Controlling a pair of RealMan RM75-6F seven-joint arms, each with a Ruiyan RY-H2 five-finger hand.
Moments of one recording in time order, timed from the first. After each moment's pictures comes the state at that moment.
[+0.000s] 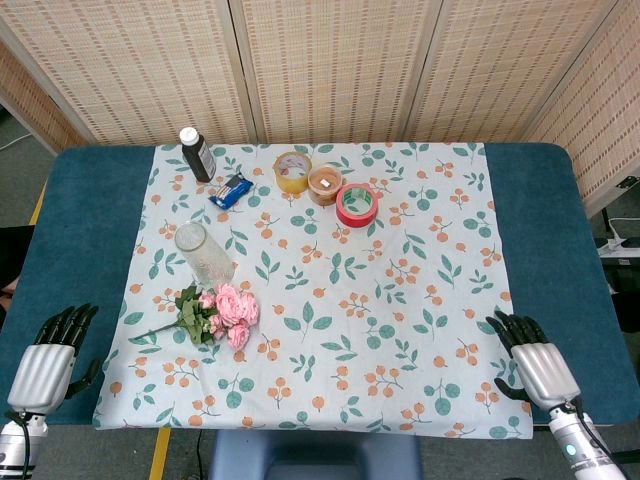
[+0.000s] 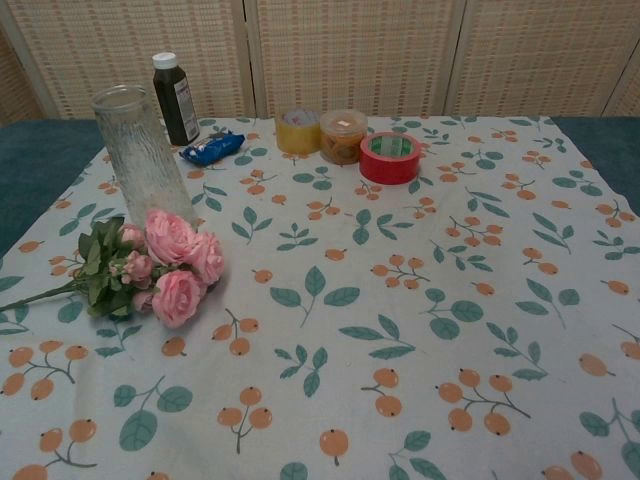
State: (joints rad) left arm -0.12 -1.21 0.00 -1.54 1.53 1.45 0.13; right arm 0.16 -1.08 -0.06 -1.78 -1.43 1.22 -0.21
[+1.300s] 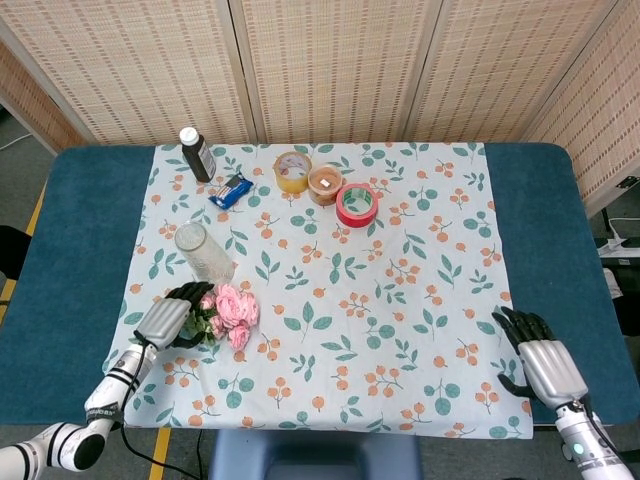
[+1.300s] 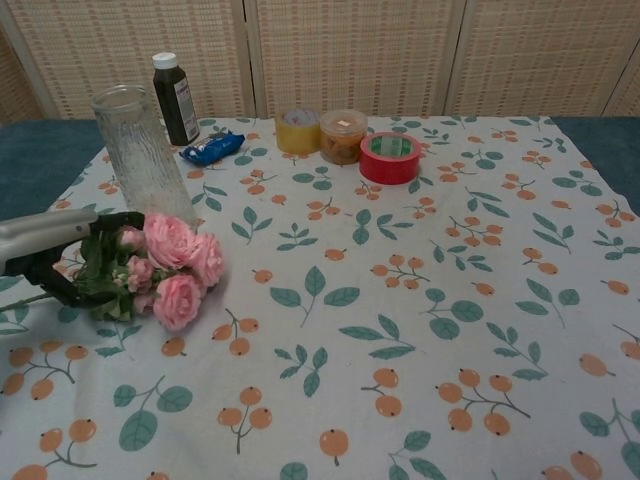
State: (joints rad) left arm -0.55 -1.44 -0.12 -1.42 1.25 0.83 0.08; right arm 0.15 -1.06 -0.05 -1.79 -1.44 1.24 -0.16
